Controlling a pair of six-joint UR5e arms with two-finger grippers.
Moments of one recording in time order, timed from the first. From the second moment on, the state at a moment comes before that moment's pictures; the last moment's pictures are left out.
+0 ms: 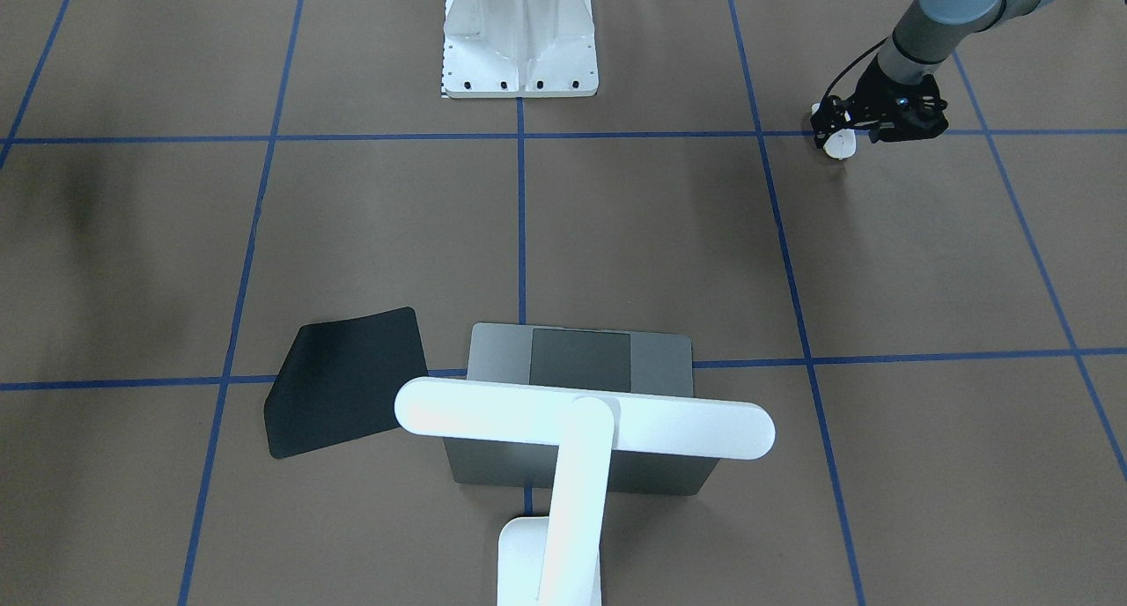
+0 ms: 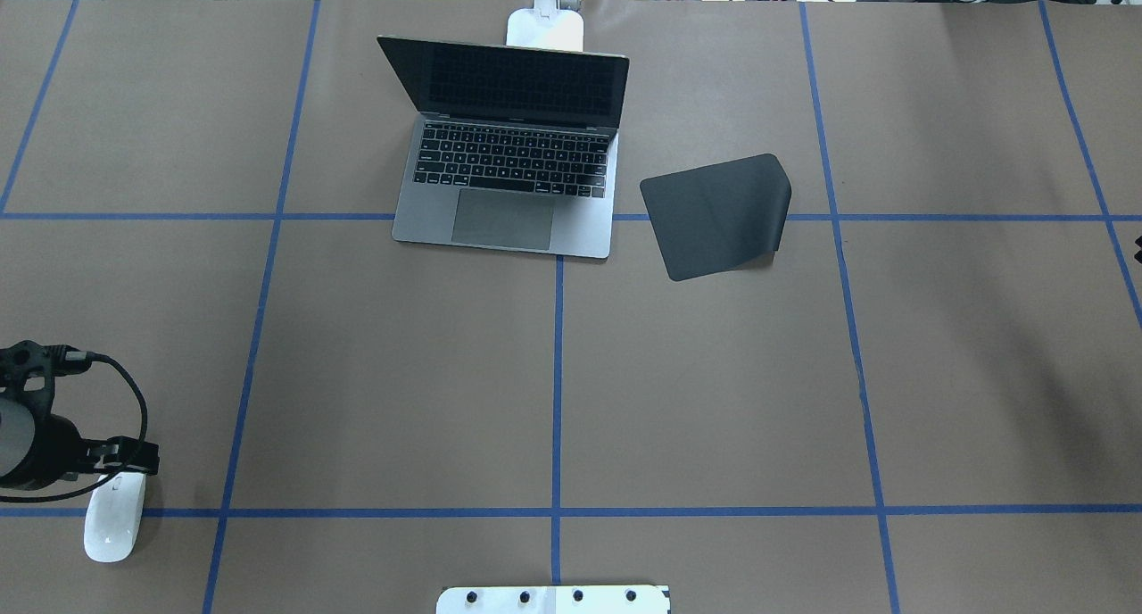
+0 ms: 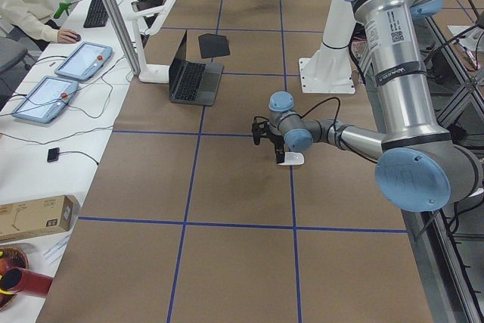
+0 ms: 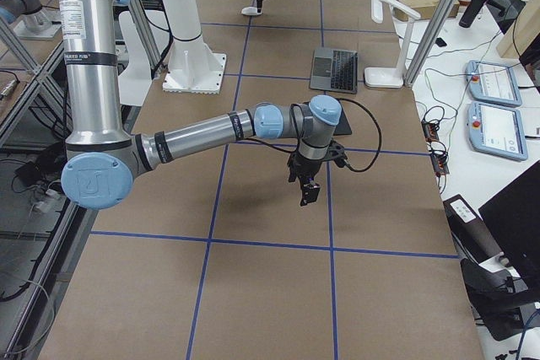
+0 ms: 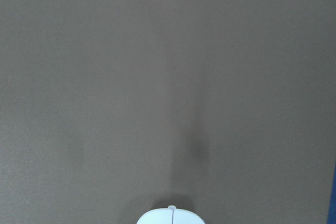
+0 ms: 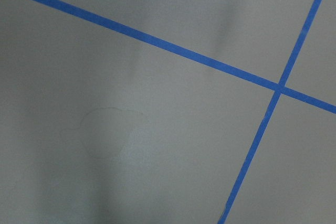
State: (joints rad) left arm -0.48 -1.23 -2.00 -2.19 -1.94 -1.27; right arm 1.27 -1.54 1.83 -1.83 2.14 -0.13
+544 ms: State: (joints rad) left arm -0.38 -1.20 -2.00 -2.19 -1.87 -1.27; right arm 1.27 -1.54 1.83 -1.83 2.14 -0.13
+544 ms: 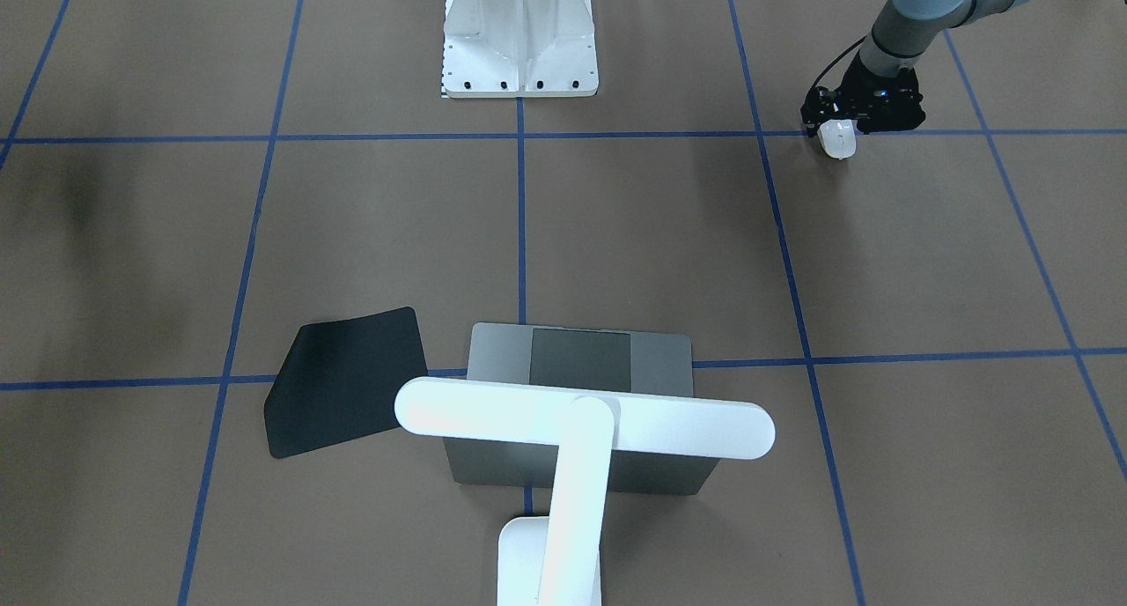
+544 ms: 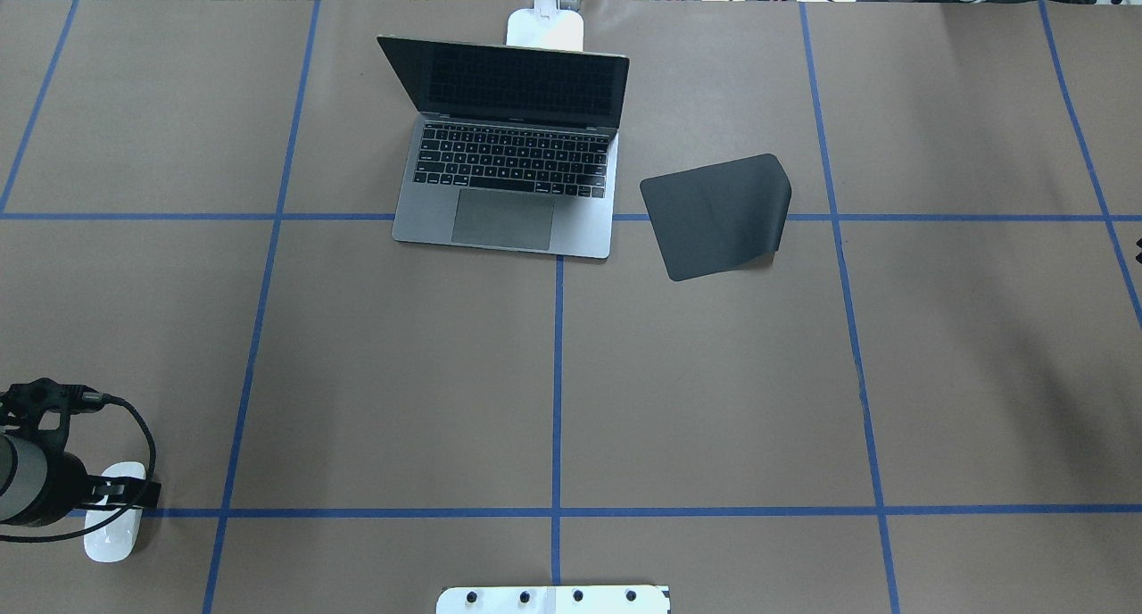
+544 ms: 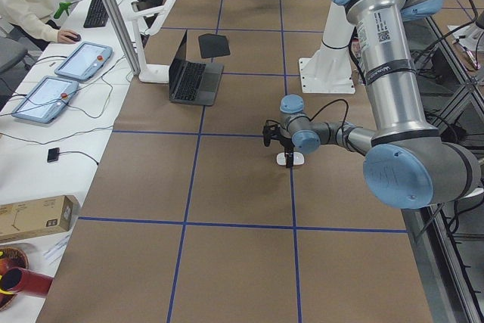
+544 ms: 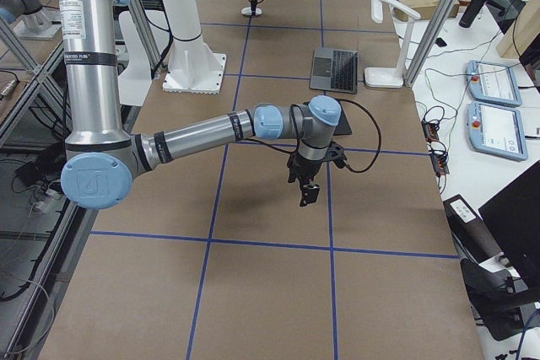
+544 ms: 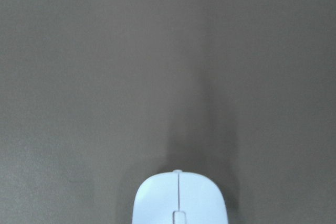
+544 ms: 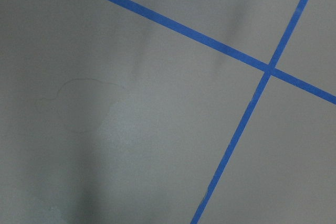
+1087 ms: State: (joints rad) left arm -0.37 -1.20 -2.00 -2.19 -1.87 -1.27; right arm 1.27 -1.54 1.83 -1.83 2.14 -0.13
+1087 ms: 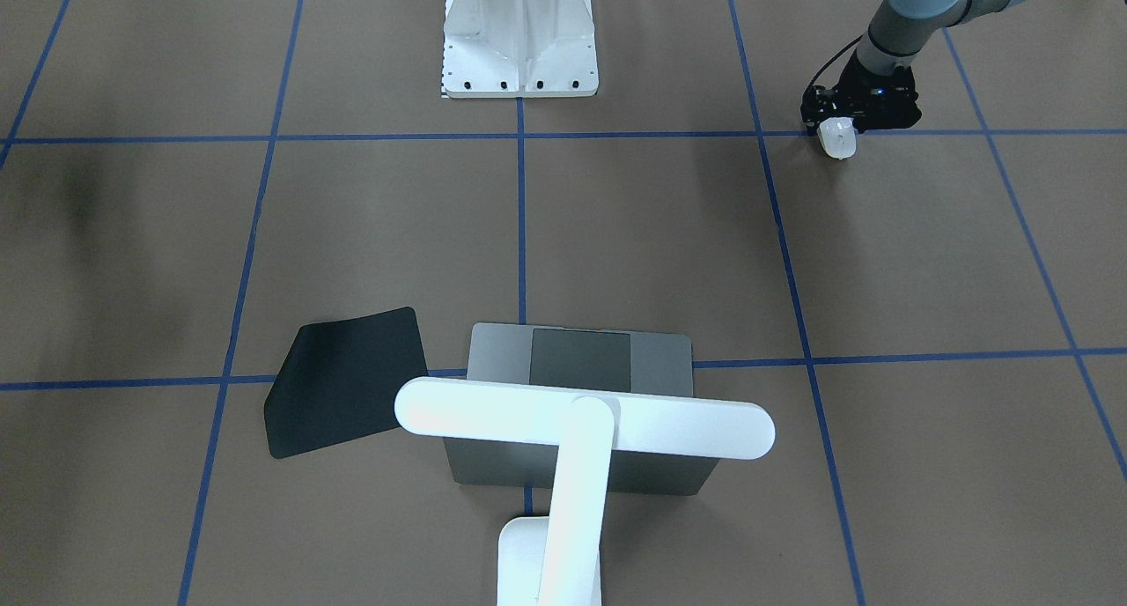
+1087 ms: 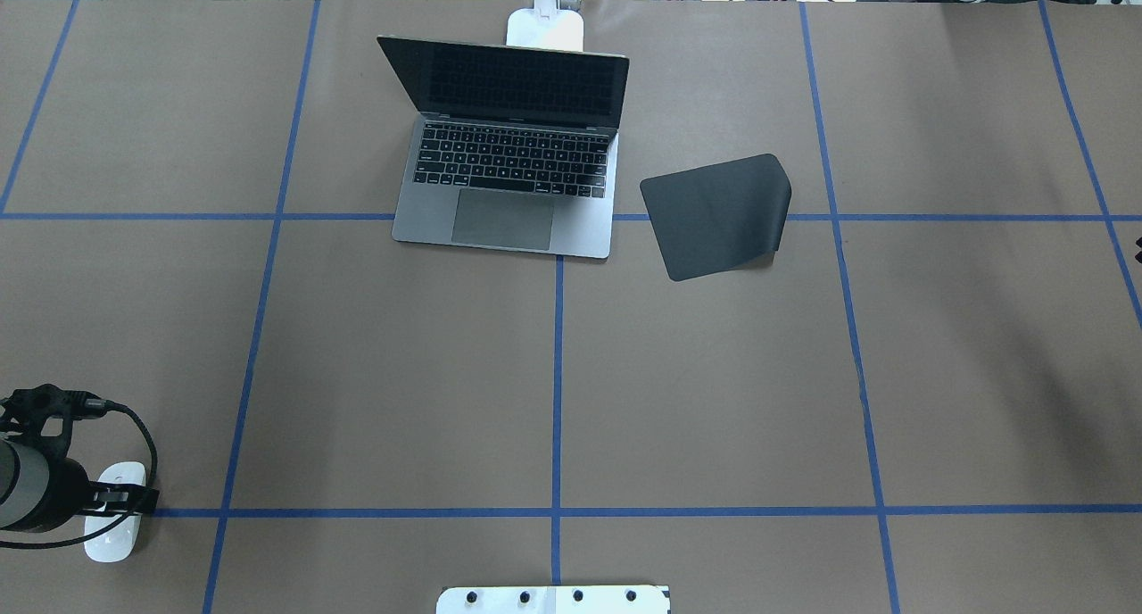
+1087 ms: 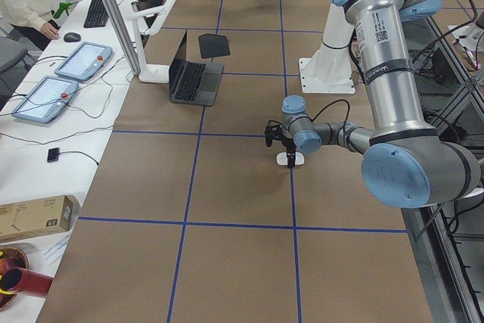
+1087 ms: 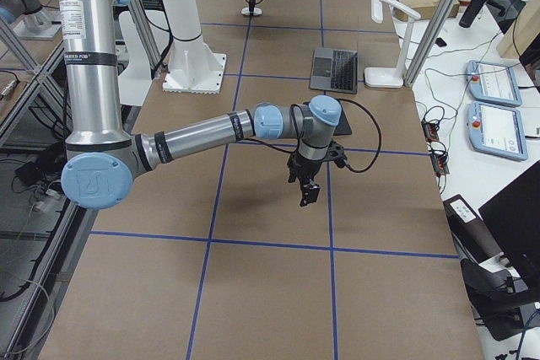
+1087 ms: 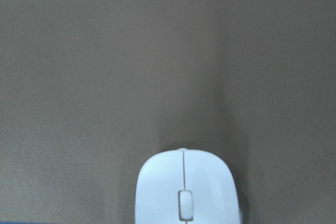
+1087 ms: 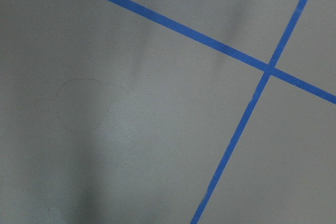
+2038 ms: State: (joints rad) left arm -0.37 -1.18 -2.02 -2.19 -1.87 -1.27; right arm 1.27 -1.54 1.83 -1.83 2.14 -0.13
